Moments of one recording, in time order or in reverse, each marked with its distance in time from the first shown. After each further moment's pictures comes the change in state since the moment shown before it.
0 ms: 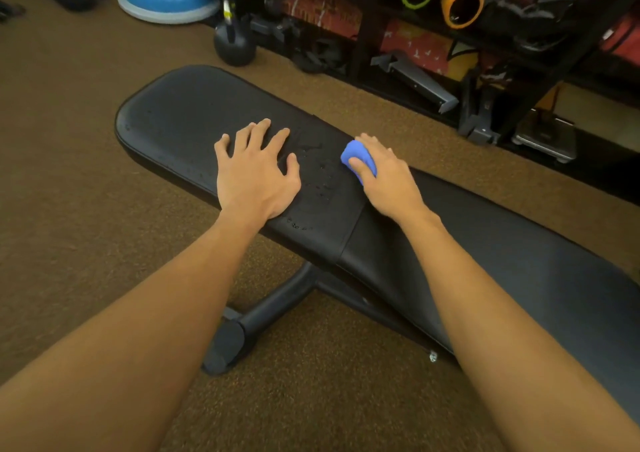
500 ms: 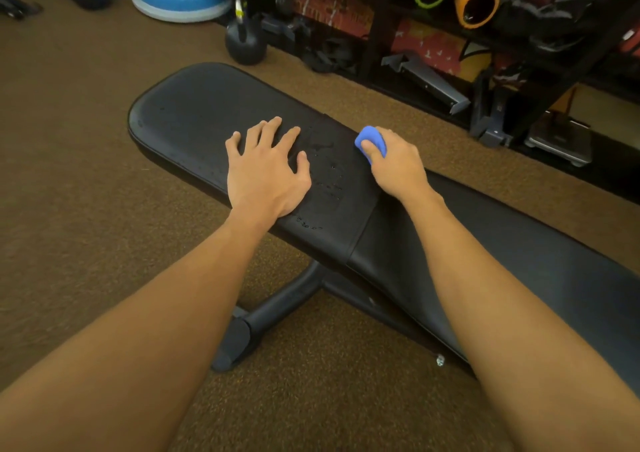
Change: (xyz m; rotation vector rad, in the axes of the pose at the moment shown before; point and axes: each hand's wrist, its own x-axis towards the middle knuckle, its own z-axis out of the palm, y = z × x) left_hand 0.000 0.000 0.001 -0.011 0.021 -0.008; right_hand 0.033 -0.005 -0.002 0.040 0.039 0.113
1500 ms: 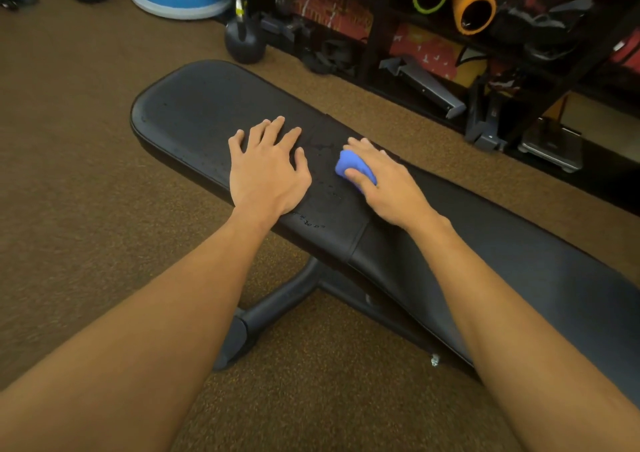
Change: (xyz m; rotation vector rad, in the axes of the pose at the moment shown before) left_hand -0.001 -0.002 0.002 -0.034 0.030 -0.019; right_hand -0.038 -0.001 0.003 -0.107 -0.164 -0.297
